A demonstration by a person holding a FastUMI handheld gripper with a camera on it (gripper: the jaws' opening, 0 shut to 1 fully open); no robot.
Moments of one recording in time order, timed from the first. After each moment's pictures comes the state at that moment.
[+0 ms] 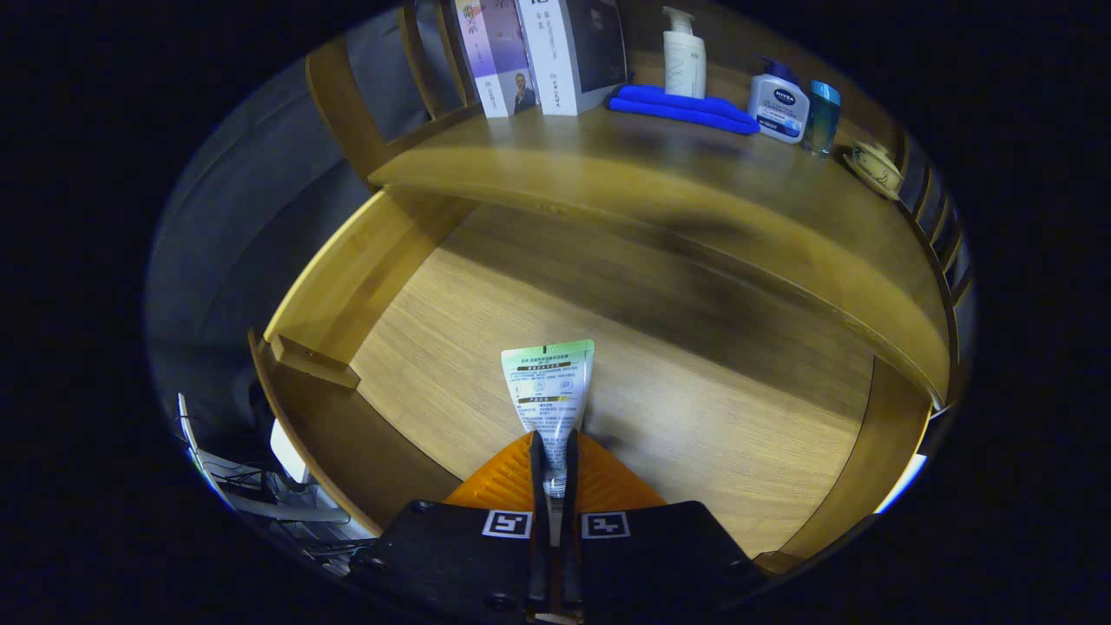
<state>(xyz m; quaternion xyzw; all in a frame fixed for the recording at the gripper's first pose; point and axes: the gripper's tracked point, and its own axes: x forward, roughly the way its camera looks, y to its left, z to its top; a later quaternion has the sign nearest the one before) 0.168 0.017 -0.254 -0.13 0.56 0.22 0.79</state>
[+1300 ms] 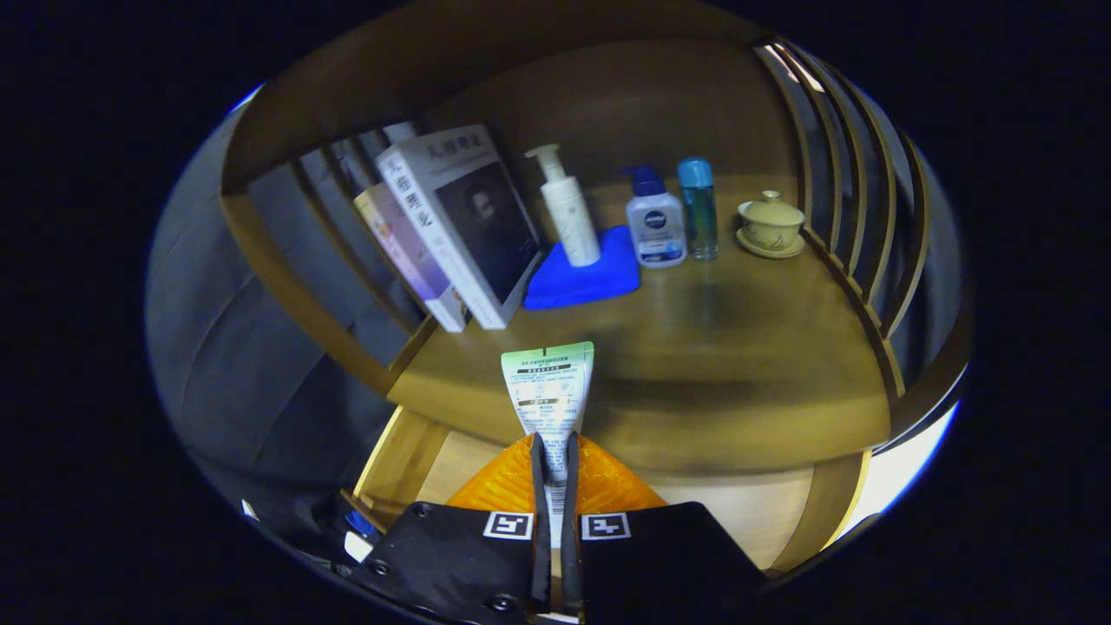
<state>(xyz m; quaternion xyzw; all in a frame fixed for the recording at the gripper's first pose) 0.285 -0.011 -0.118 0.04 0.42 0.17 0.89</state>
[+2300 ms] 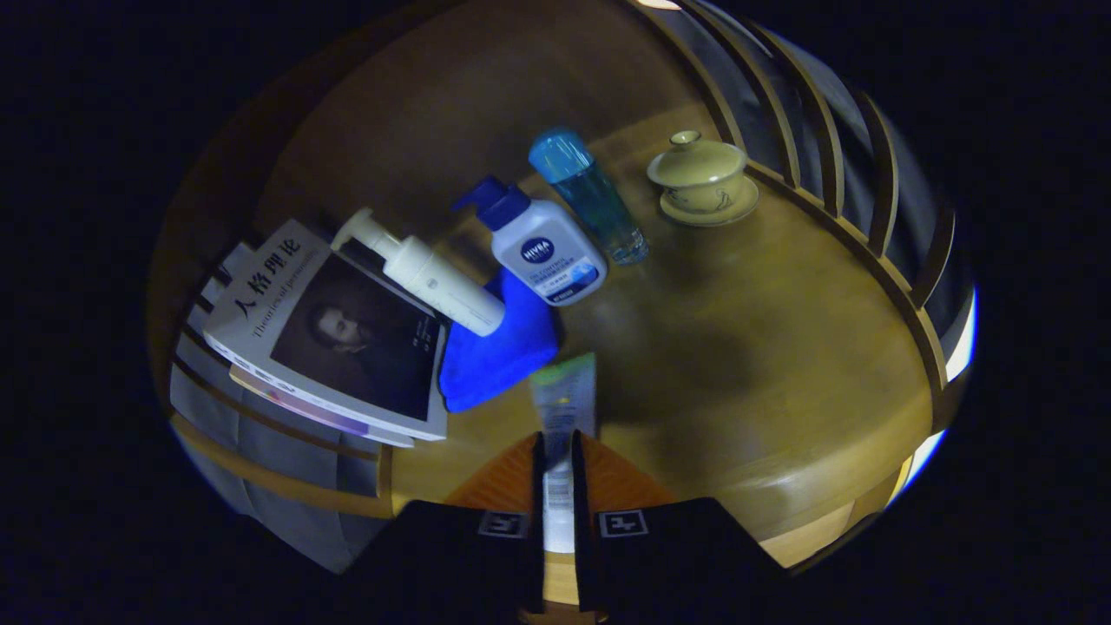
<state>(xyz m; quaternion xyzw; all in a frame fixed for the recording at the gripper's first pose) 0.385 -0.020 -0.138 0.22 0.46 0.06 0.86</state>
